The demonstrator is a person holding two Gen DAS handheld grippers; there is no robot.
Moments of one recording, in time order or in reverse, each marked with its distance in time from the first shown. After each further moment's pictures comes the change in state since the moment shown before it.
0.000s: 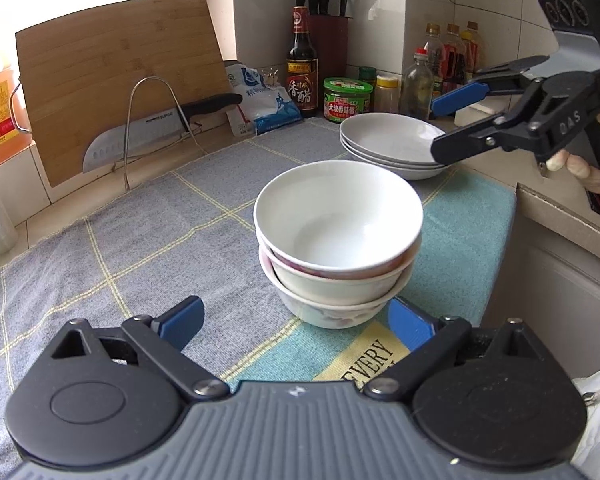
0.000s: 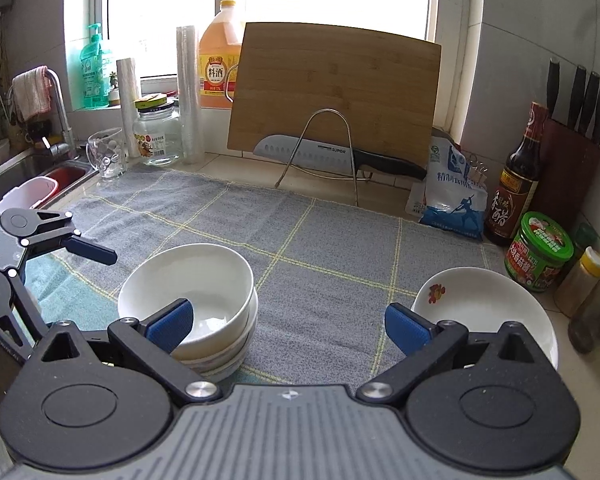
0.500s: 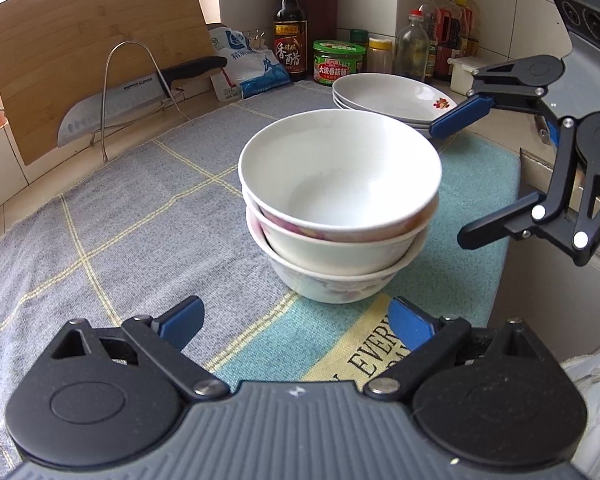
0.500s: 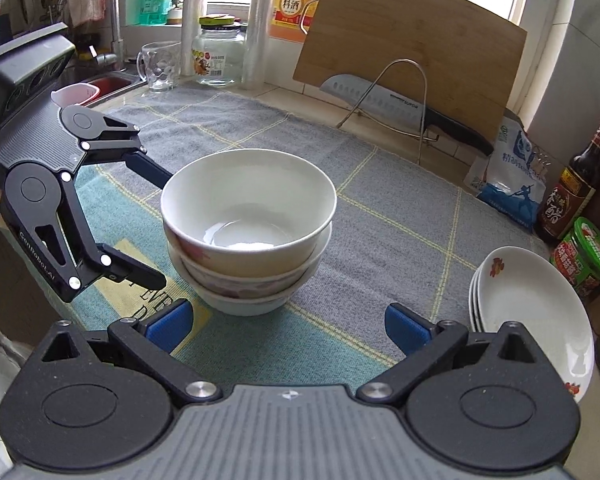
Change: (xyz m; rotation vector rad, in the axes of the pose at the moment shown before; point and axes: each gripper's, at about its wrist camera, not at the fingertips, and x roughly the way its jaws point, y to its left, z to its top) left arm 0.028 0.001 -0.007 0.021 0.081 -0.030; right arm 0.035 0.038 -0.031 -0.197 0.142 0.093
